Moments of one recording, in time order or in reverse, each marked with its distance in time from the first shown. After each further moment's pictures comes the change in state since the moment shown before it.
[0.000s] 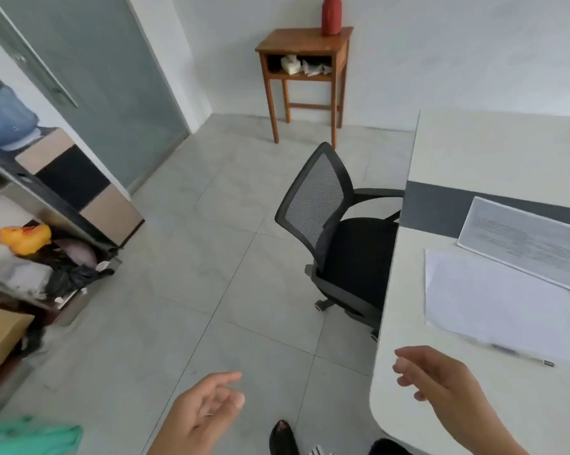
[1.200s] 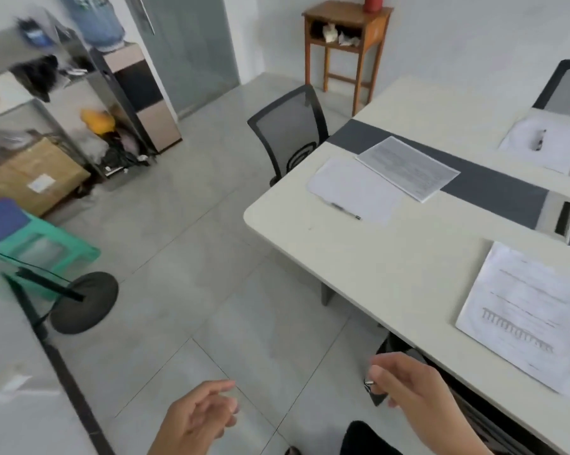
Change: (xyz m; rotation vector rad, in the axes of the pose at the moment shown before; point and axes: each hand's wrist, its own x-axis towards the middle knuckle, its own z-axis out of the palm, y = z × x) left_hand -0.456 -0.090 0.490 -0.200 0.257 -0.171; right_hand -0.318 0.286 -0.387 -0.150 -0.346 -0.085
